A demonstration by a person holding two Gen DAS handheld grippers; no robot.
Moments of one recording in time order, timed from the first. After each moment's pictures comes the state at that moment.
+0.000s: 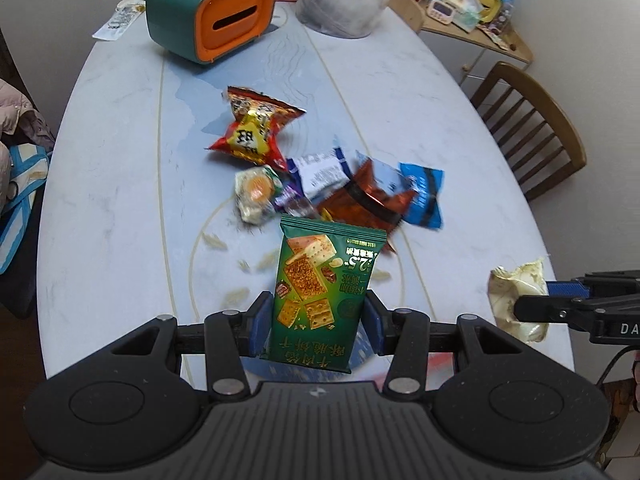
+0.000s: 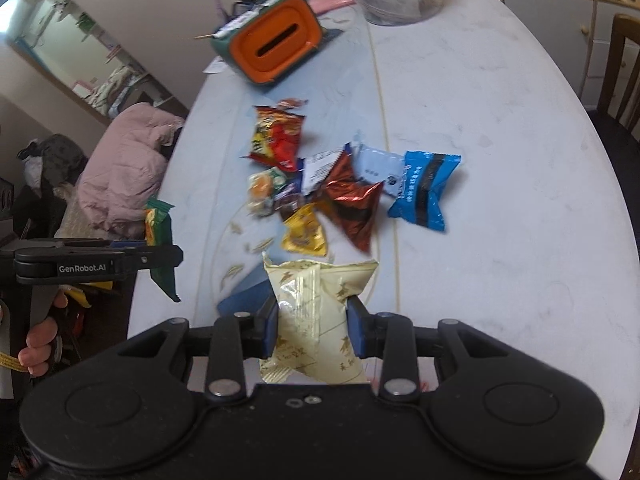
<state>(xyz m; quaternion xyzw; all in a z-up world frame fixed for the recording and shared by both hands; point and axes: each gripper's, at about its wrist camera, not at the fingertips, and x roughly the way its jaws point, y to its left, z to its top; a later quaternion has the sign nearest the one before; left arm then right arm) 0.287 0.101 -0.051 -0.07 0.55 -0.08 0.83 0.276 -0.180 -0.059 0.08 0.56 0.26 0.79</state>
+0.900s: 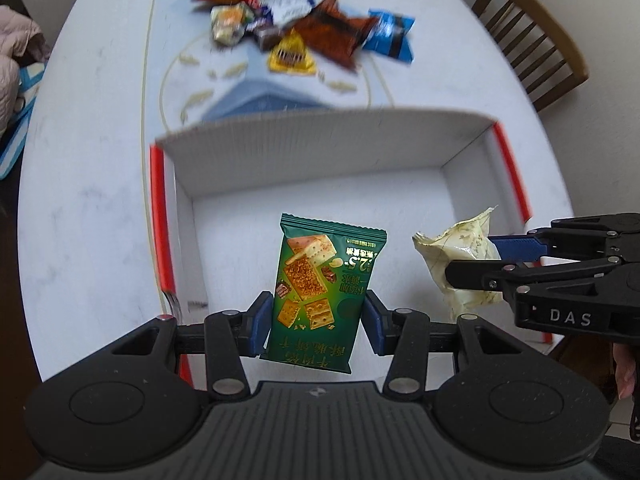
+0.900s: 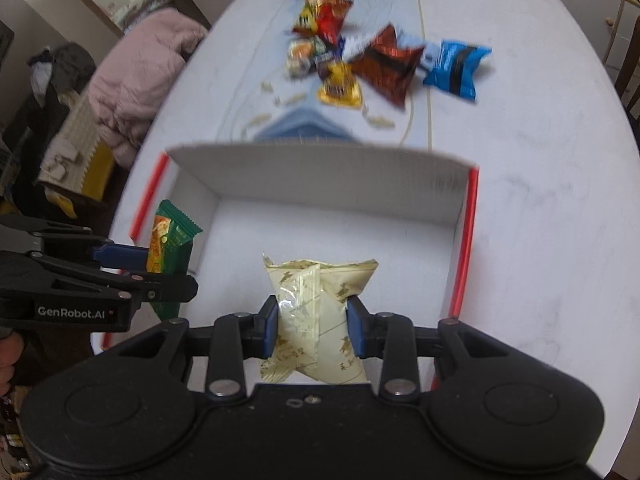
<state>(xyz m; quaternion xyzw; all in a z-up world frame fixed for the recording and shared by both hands) 0.138 0.037 -0.114 -0.06 0.63 -0.05 0.77 0.148 -0.160 -0.115 -0.01 0.60 0.27 0.75</state>
